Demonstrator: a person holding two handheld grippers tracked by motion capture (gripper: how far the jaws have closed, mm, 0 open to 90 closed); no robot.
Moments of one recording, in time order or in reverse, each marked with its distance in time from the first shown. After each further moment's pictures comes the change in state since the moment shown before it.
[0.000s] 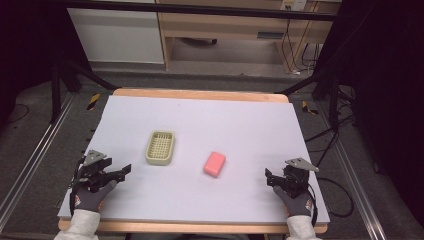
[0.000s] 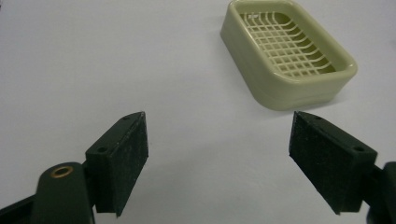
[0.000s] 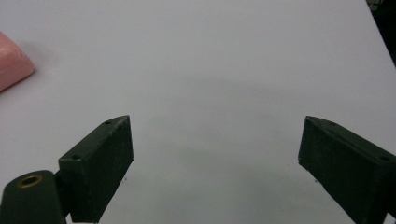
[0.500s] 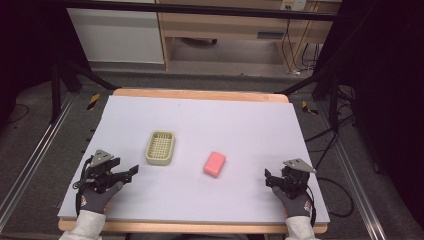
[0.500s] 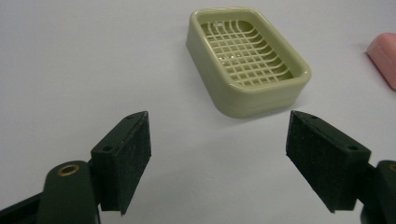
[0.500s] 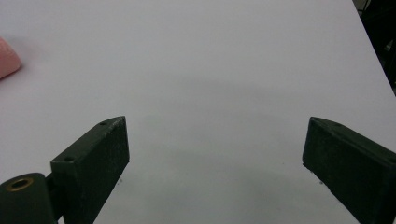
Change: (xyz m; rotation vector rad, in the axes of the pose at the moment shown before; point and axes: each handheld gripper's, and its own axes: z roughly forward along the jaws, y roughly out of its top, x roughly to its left) left arm -0.023 0.007 0.000 -0.009 -0.053 0.036; right arm 0.005 -0.002 0.001 -0.006 -0.040 -0.023
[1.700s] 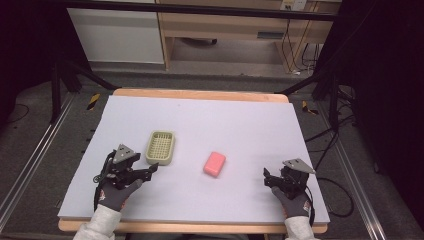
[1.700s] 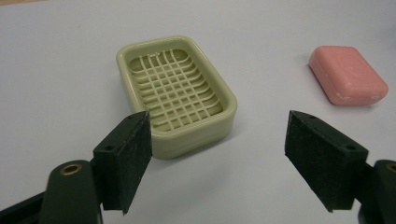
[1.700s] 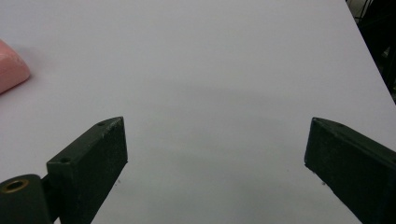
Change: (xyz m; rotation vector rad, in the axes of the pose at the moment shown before) left arm -0.049 0.029 0.015 -0.008 -0.064 0.090; right arm 0.003 0.001 -0.002 -0.029 -0.005 0.005
